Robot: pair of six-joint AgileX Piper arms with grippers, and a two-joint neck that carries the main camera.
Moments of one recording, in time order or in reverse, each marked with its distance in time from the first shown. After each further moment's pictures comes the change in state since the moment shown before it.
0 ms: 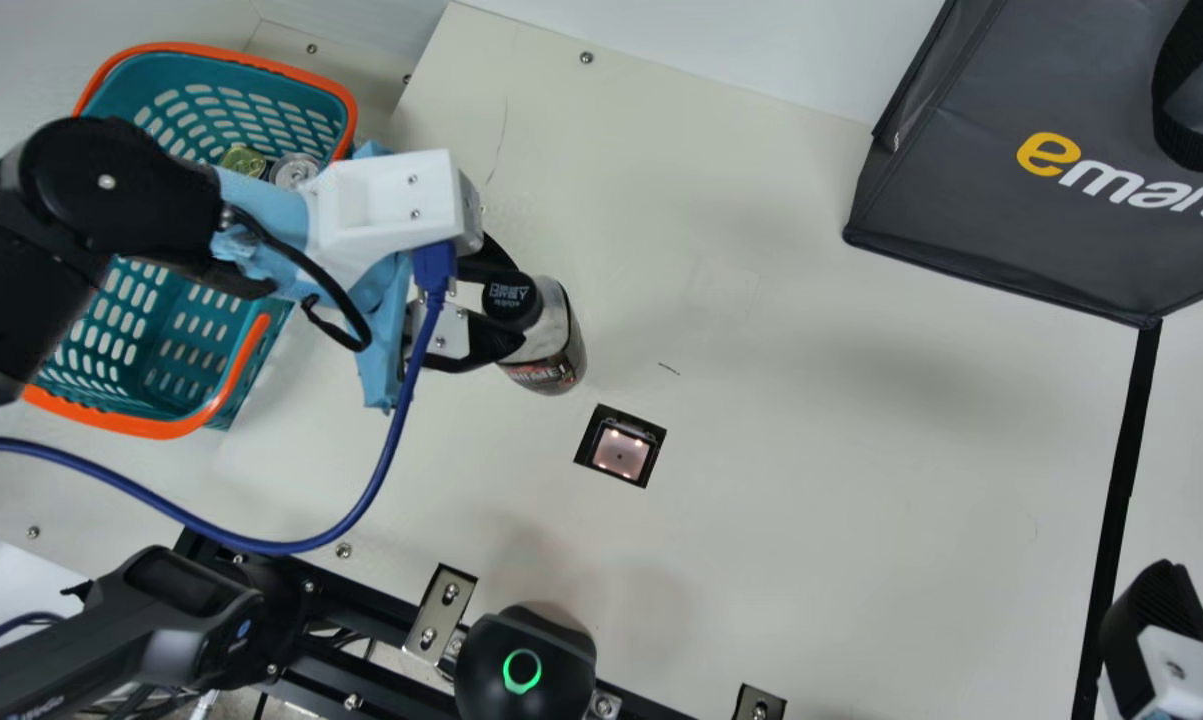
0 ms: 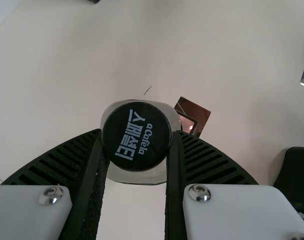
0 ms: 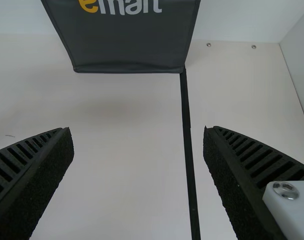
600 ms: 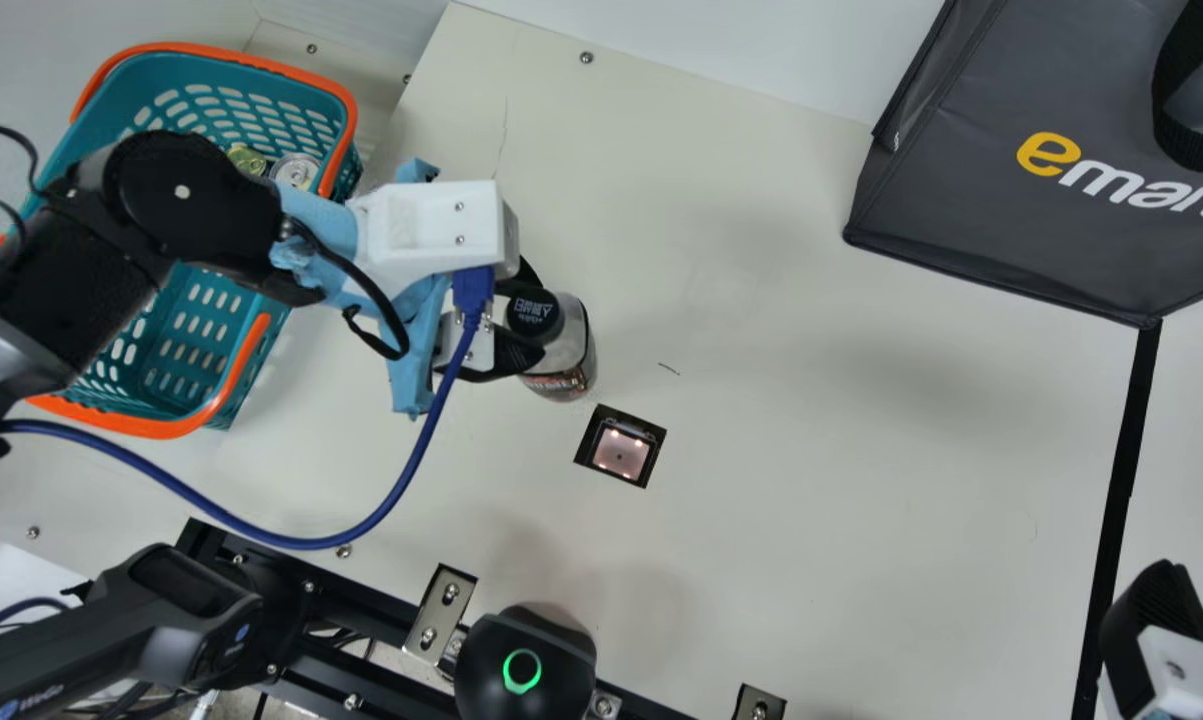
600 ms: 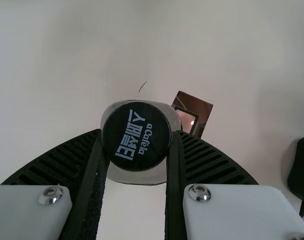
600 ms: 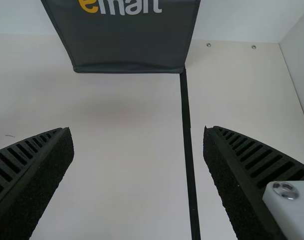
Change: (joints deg) left arm -3.1 3.5 2.1 0.3 -3.7 4.4; right arm 0.0 0.0 0.0 0.0 0.0 0.0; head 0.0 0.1
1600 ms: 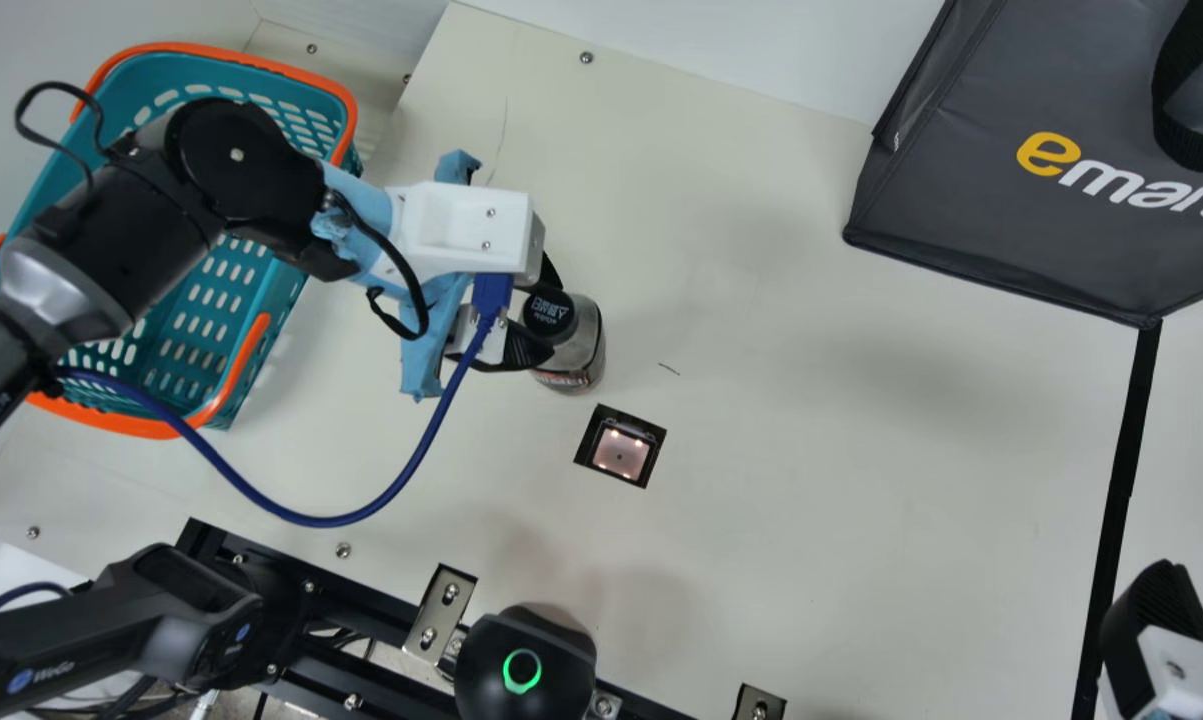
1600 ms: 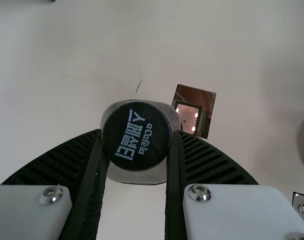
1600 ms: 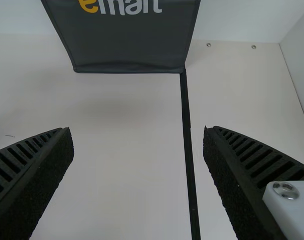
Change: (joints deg) left arm -0.1 6.0 -2.9 -0.6 1.9 10.5; right arm 0.0 0.0 0.0 0.0 0.0 0.0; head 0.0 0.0
